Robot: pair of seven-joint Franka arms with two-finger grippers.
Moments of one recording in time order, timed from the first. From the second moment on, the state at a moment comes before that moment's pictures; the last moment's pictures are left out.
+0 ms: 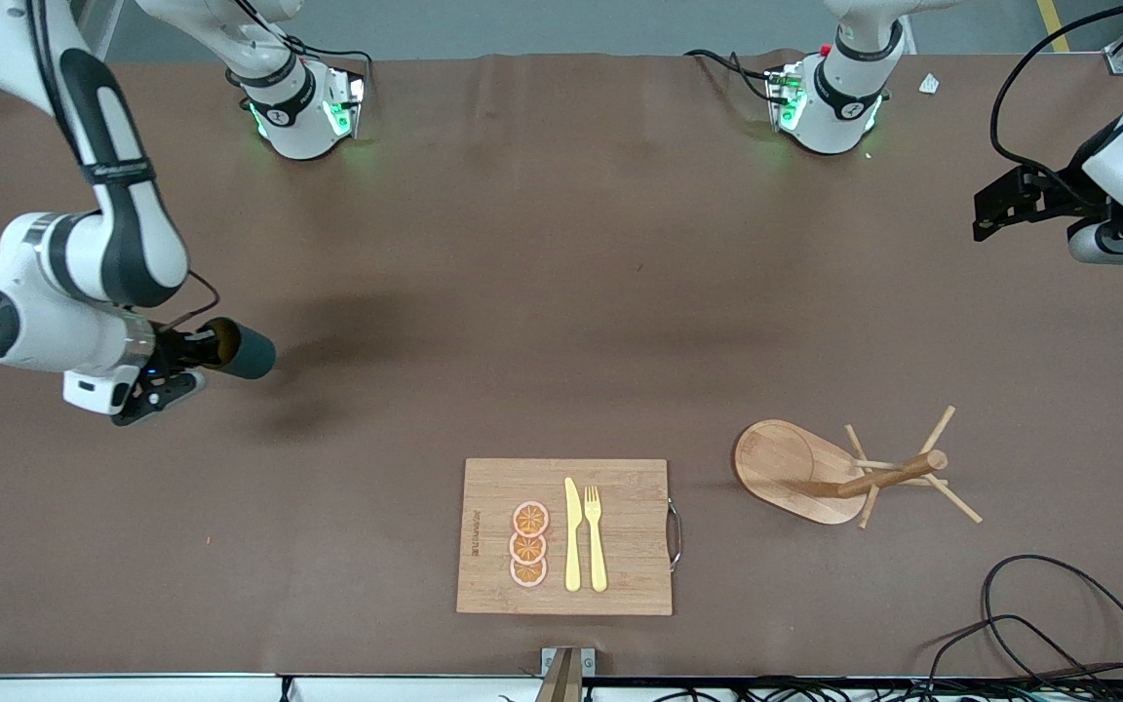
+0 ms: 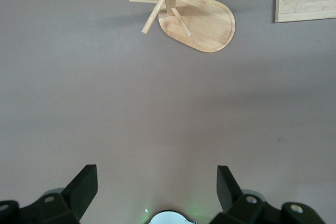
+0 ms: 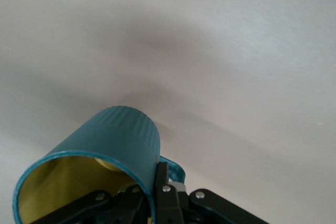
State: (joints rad) left arm 0.17 0.05 -0.31 -1.42 0.03 1.40 -0.04; right arm 0.04 0.28 -0.05 -1.98 0.06 2.04 -0.48
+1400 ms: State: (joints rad) left arm 0.10 0.17 -0.38 -1.49 0.03 1.52 -0.67; right arm 0.71 0.63 -0.05 -1.59 0.12 2.15 0.70
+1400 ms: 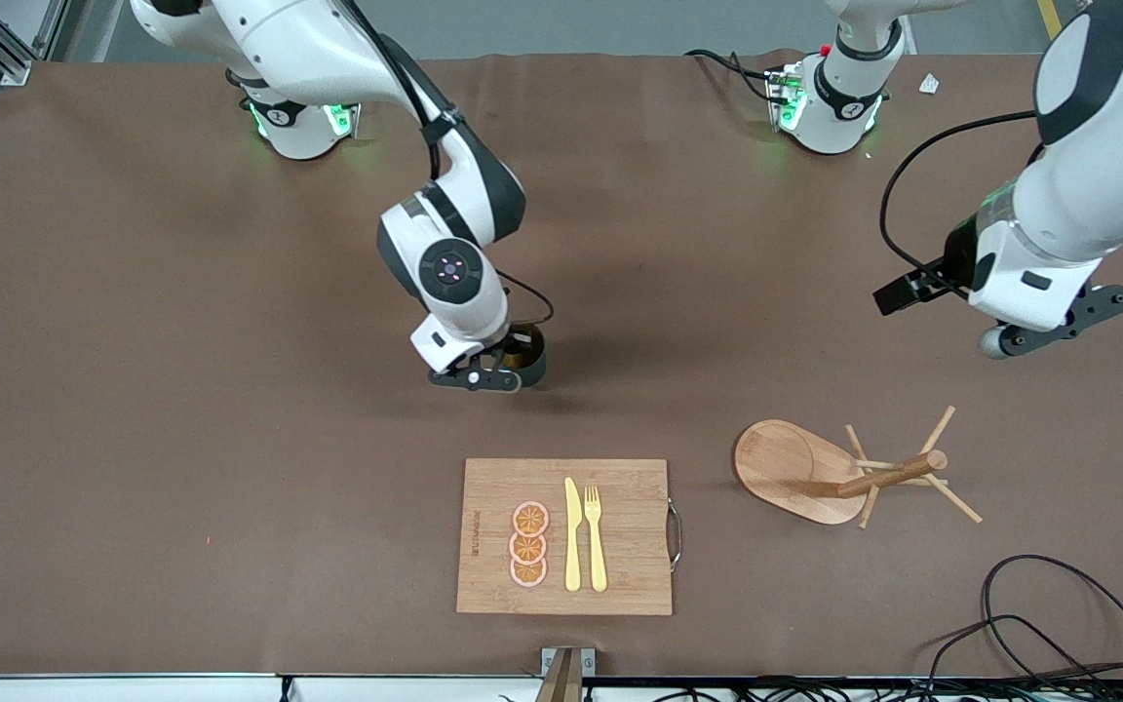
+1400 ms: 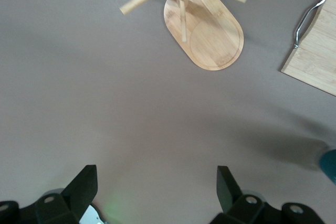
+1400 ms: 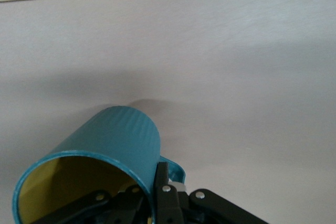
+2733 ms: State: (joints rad) left arm 0.01 0.21 -0.42 -1.49 0.03 1.62 -0.74; right arm 0.83 0.74 -0.06 -1.40 0.17 2.12 0.97
